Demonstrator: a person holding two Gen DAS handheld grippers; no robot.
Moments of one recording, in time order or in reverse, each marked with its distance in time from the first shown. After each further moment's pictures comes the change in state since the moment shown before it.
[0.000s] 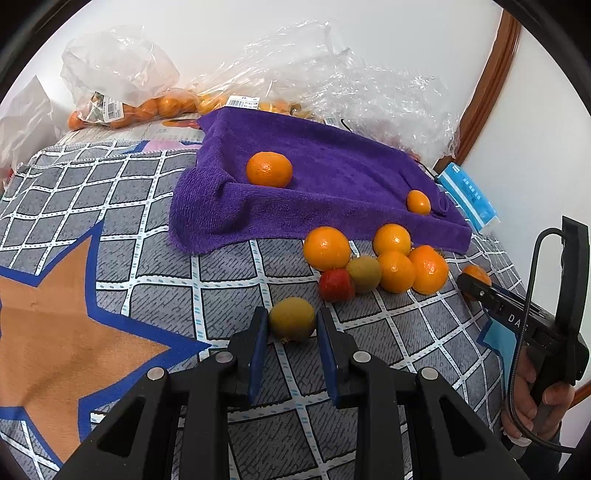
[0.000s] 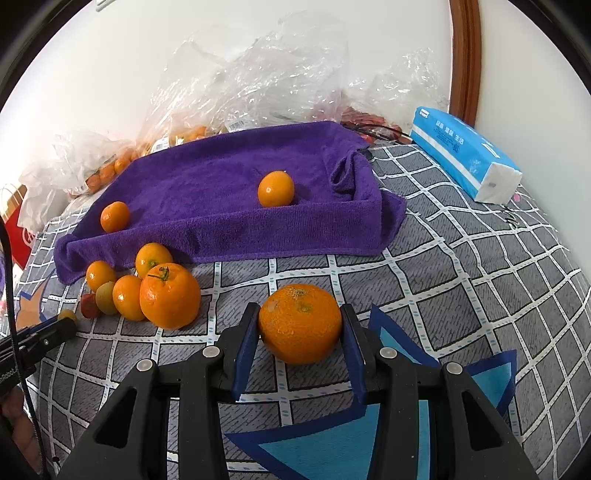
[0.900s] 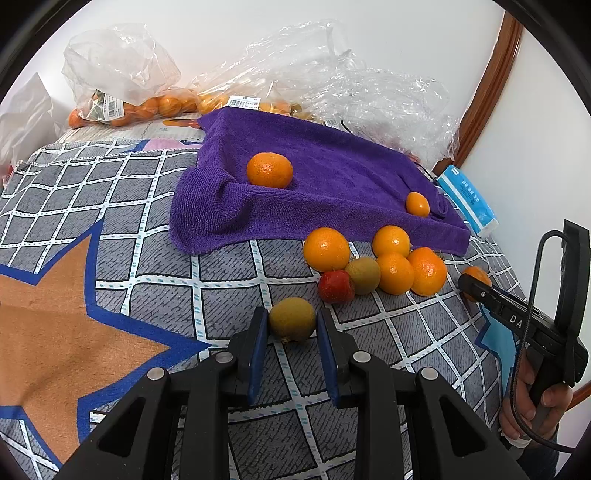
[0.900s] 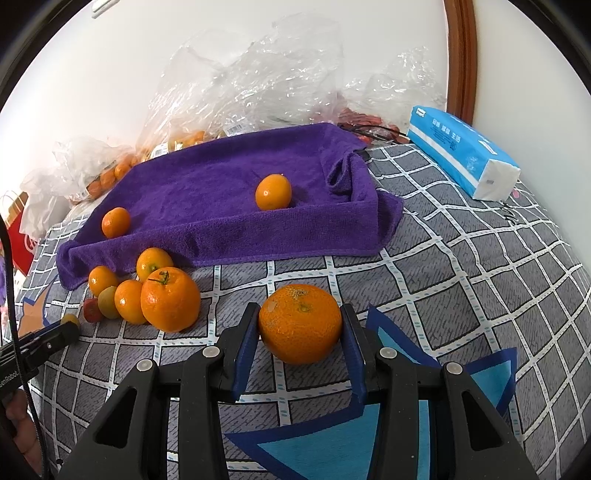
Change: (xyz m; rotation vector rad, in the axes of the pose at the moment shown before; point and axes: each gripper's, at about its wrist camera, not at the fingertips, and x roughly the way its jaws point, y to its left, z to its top) left arm -0.001 0.001 -0.001 -0.003 -0.001 -0.004; right arm -0.003 -0.002 0.000 0.012 -0.012 0.009
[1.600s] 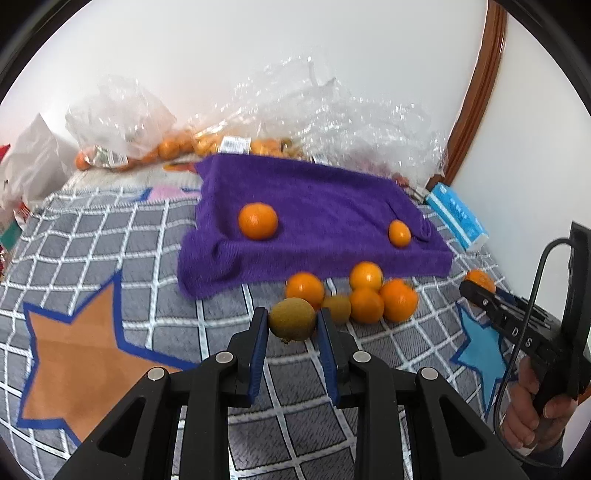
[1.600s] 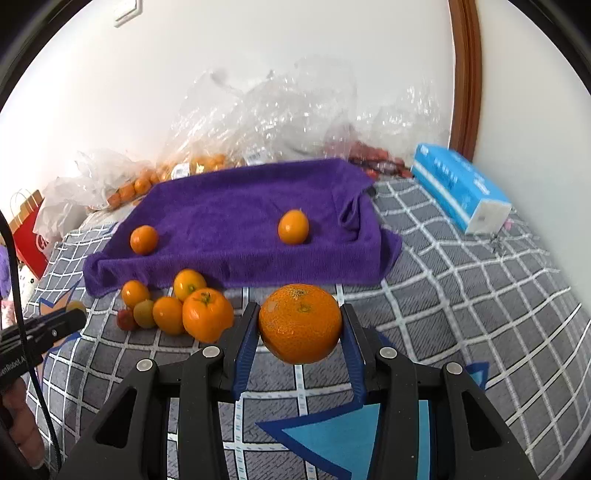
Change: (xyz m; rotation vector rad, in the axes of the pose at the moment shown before) left arm -0.041 -0.023 0.025 0.039 -0.085 0.030; right arm -0.043 0.018 0.016 -0.045 -0.073 0.000
